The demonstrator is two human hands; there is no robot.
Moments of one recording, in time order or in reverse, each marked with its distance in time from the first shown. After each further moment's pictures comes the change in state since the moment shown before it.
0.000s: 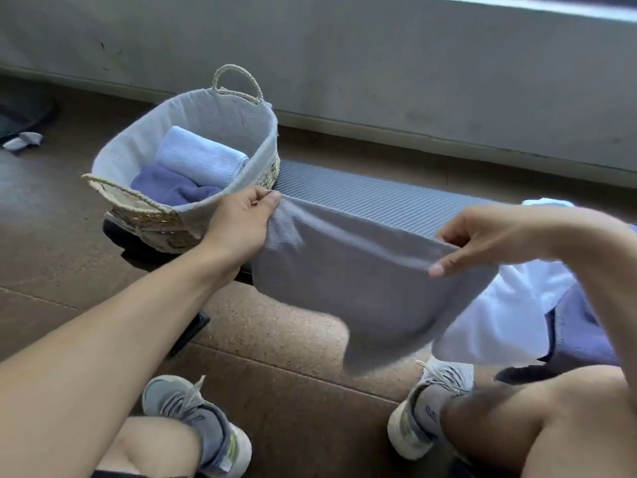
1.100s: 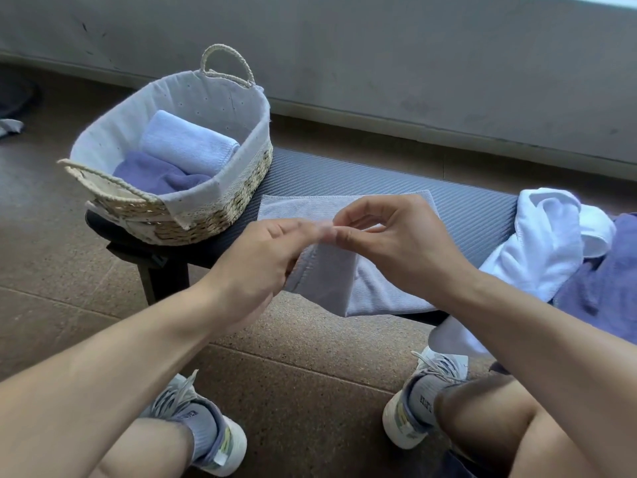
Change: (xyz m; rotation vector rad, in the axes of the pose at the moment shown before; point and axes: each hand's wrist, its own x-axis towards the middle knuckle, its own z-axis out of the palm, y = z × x) left_hand -0.079 0.033 0.017 -0.355 -0.444 -0.144; right_hand 0.029 -0.088 0.079 0.582 0.634 -0.394
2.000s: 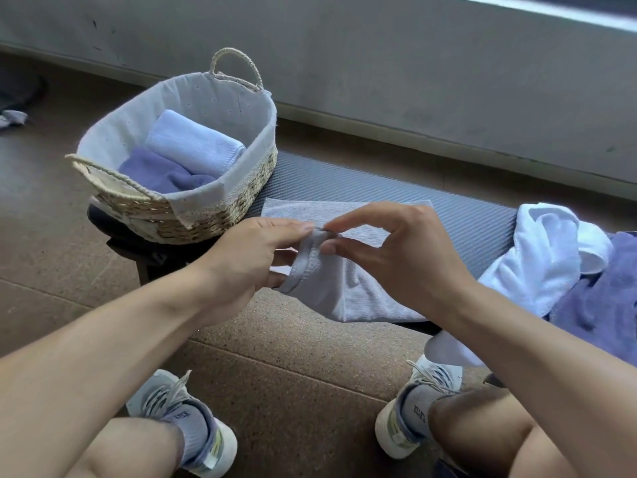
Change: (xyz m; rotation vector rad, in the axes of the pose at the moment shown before) left_hand 0.012 0.002 -0.022 0.059 0.021 -0.119; right_hand -0.001 0.005 0.000 -0.343 0.133 -0.275
